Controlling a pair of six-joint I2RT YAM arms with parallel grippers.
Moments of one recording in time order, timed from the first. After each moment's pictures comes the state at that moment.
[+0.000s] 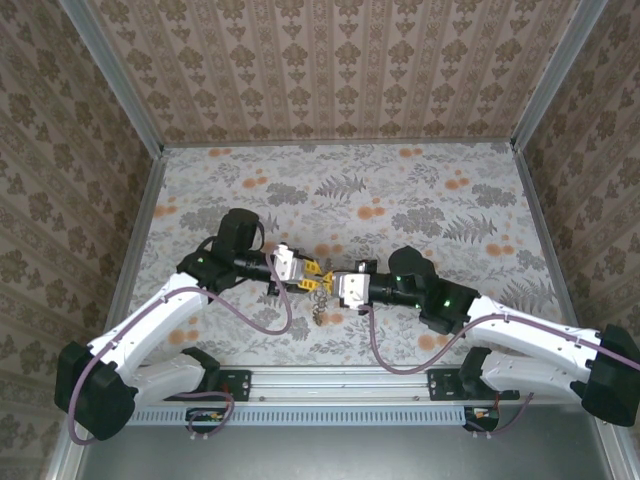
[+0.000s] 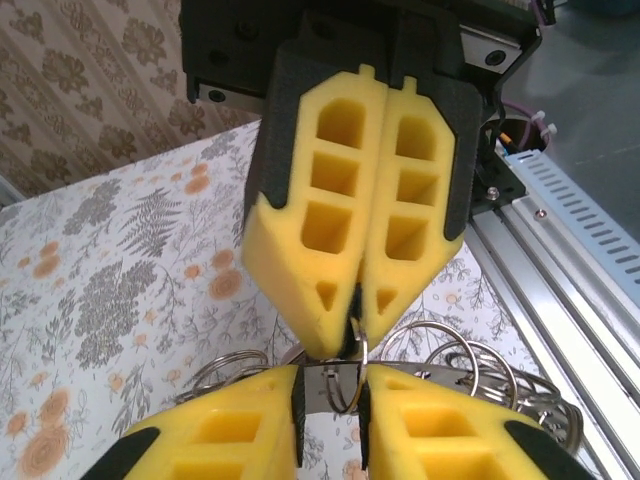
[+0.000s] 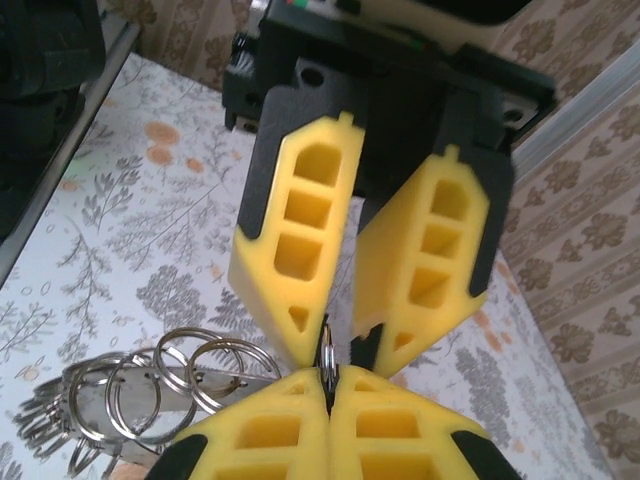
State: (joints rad) left arm -0.61 1.07 0.80 -0.39 1.00 0.86; right arm 0.93 1.02 0.65 0.07 -0.25 -0.69
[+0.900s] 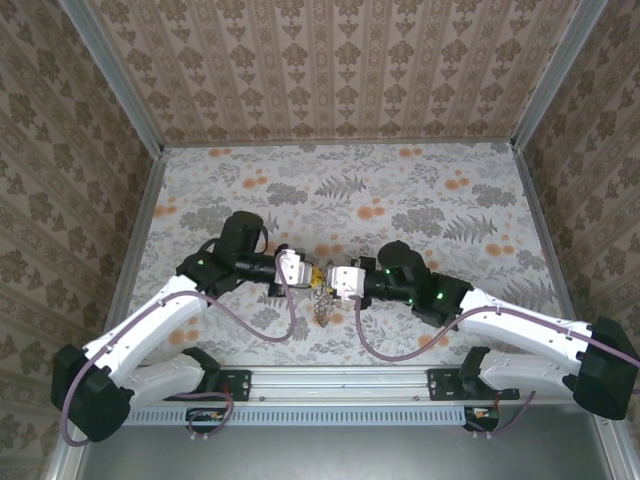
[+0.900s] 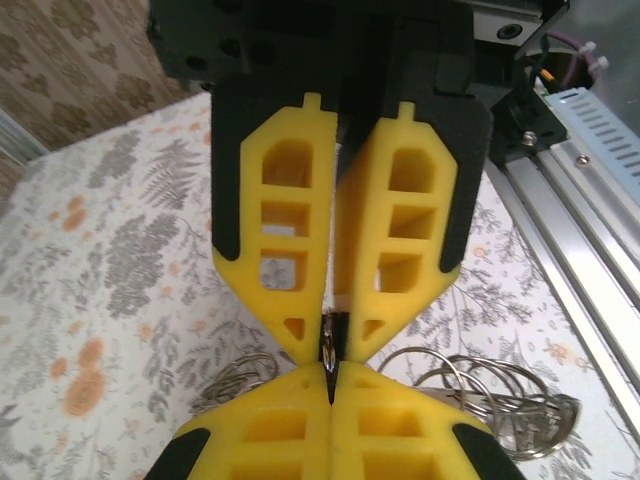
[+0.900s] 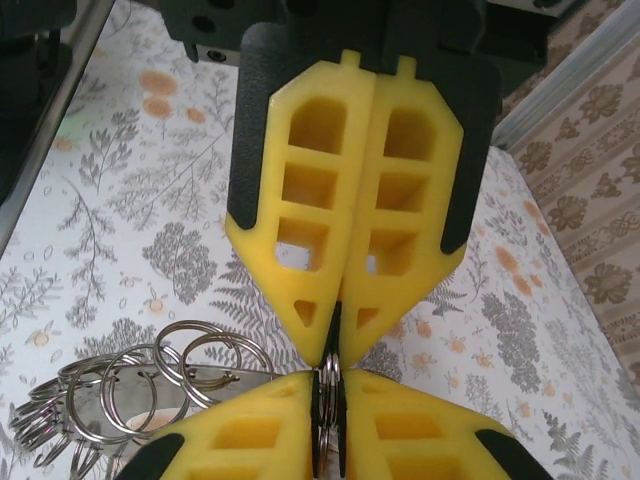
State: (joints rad) left arm -0.67 1.05 0.82 -0.43 0.83 0.88; right arm 0.90 1.08 0.70 -0.01 -0.22 -0.64
